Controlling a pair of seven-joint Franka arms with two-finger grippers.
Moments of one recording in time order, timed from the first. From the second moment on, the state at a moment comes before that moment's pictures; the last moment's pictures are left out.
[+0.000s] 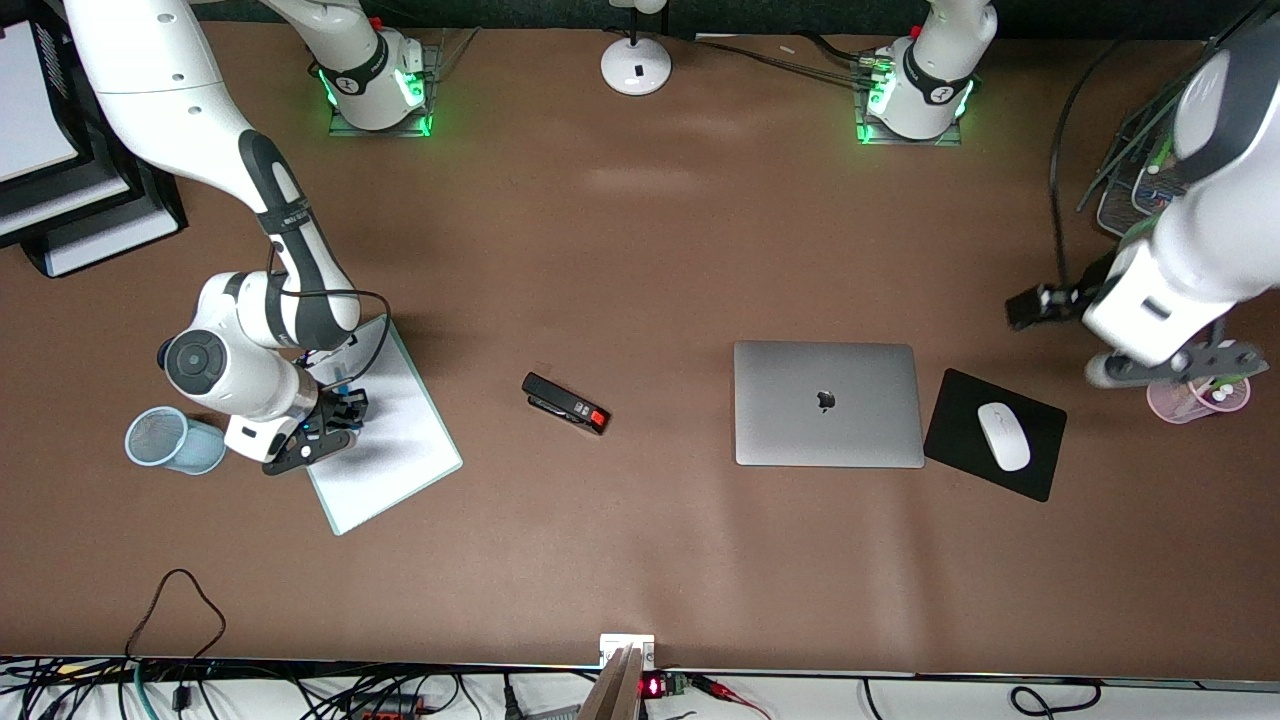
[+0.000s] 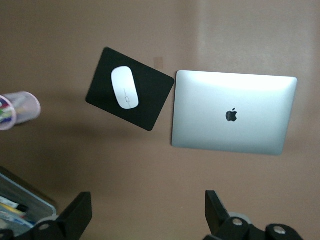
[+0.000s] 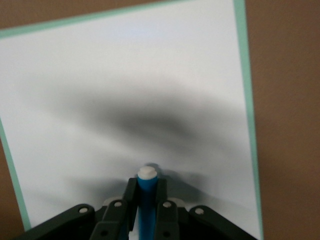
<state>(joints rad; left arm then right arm) 0.28 0.25 -0.48 -1.37 0.17 1.47 -0.24 0.13 0.65 -0.05 -1.75 0.07 2.41 -0.37</state>
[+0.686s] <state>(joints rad) 0.32 0.09 -0.48 -1.37 0.11 1.38 -0.12 0.01 0.51 -0.06 -1.65 0.08 2.36 -0.62</state>
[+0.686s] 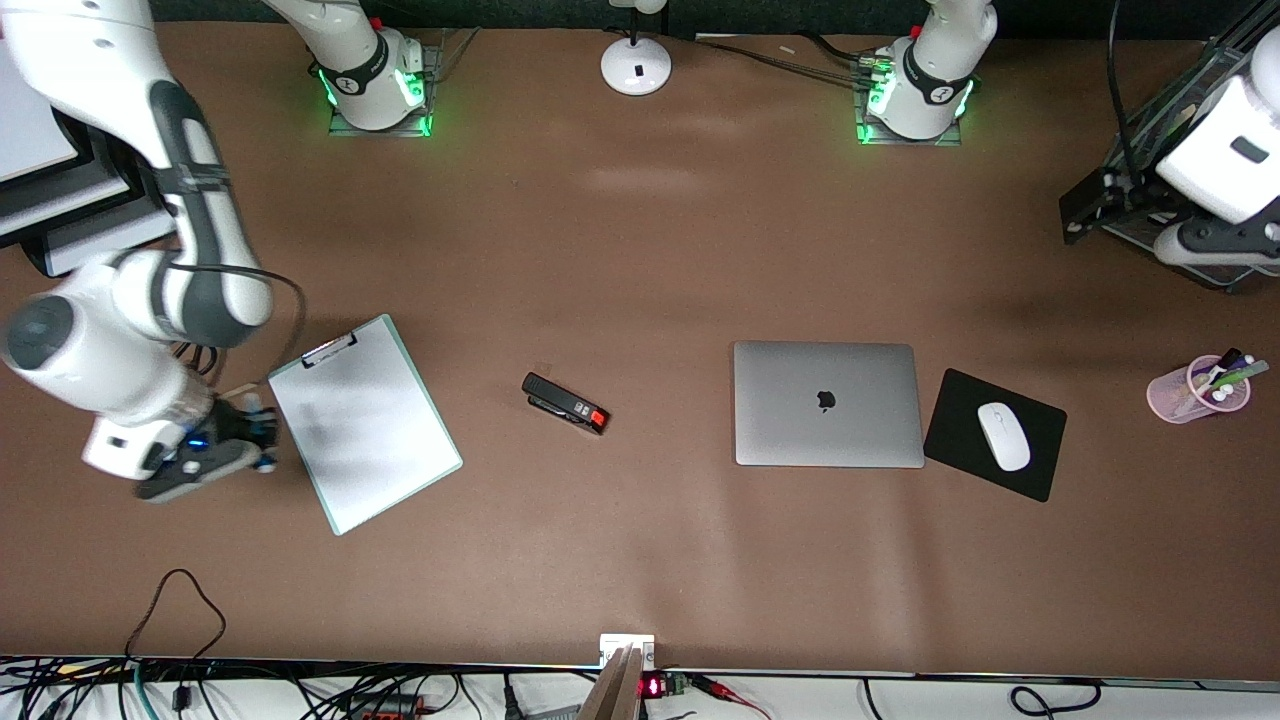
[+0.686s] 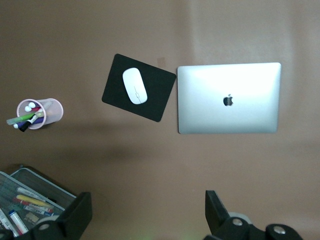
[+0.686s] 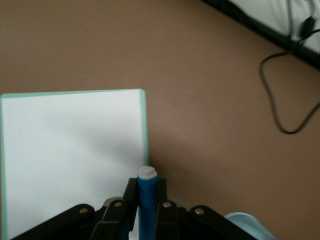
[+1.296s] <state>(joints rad) 0.40 0.00 -0.48 -1.42 0.04 1.36 -0.03 -0.08 0.34 -0.07 -1.64 0.32 2.20 -1.18</state>
